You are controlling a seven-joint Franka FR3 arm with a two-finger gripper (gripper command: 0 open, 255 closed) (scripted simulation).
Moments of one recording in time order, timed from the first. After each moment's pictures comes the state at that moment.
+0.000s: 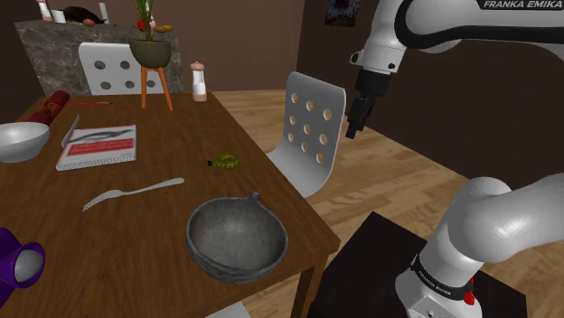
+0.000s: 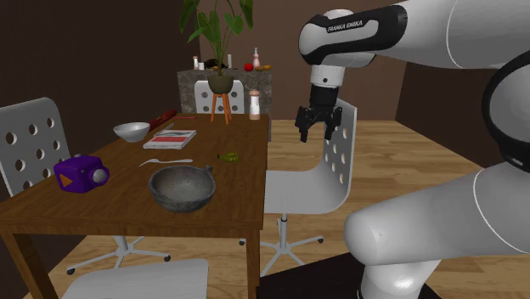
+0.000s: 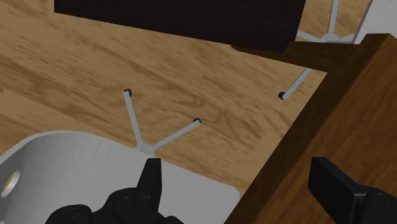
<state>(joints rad) -0.02 -0.77 0.02 -2.40 0.10 1.66 -0.17</state>
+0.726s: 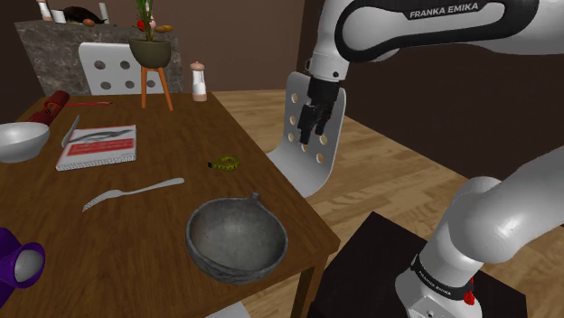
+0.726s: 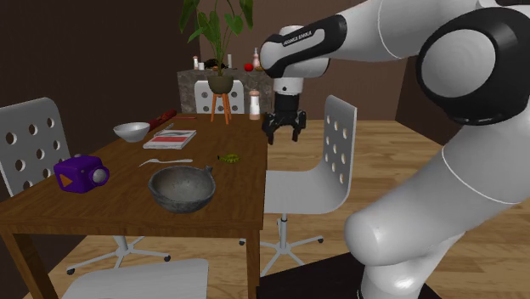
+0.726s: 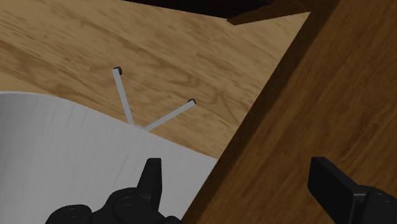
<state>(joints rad) 0.01 -0.48 0.16 -2.26 0.13 1.83 -0.02</state>
